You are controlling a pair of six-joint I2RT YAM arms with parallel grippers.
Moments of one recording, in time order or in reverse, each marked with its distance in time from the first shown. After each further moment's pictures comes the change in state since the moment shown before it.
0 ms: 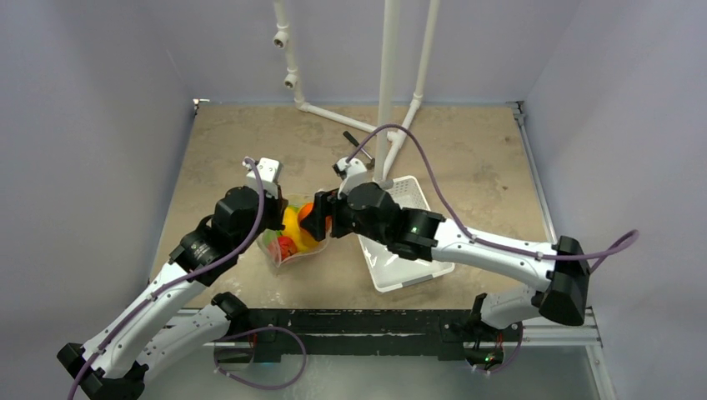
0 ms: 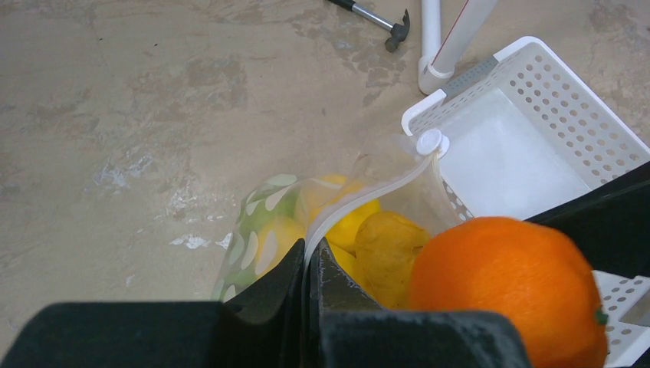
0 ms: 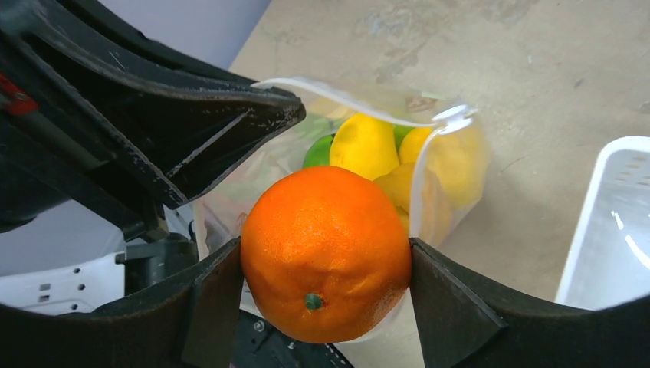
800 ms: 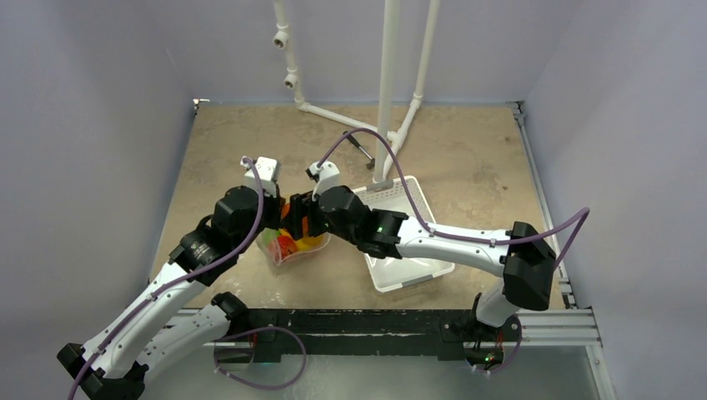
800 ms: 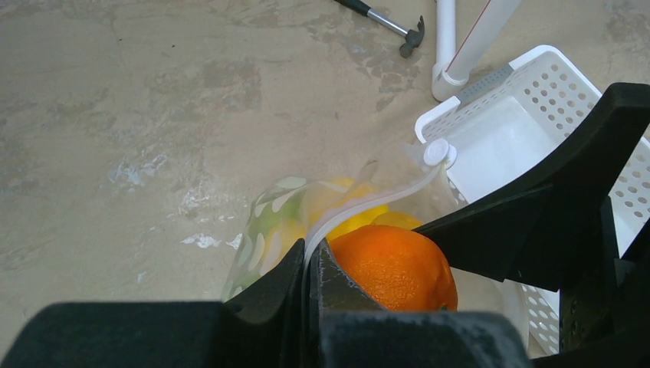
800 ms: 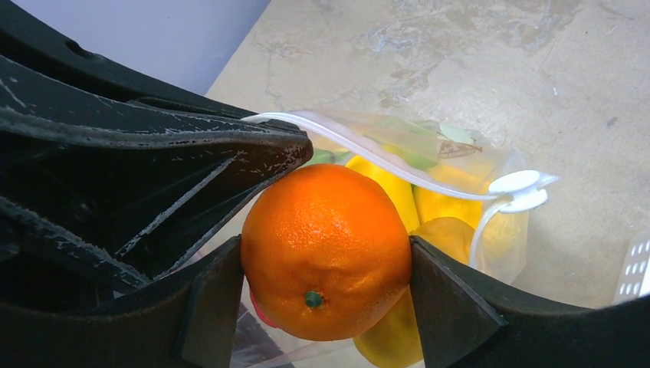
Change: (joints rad) left arm 0.000 0.000 0.000 0.000 -0.026 -0.002; right arm 0.038 0.234 0.074 0.154 0.052 -0.055
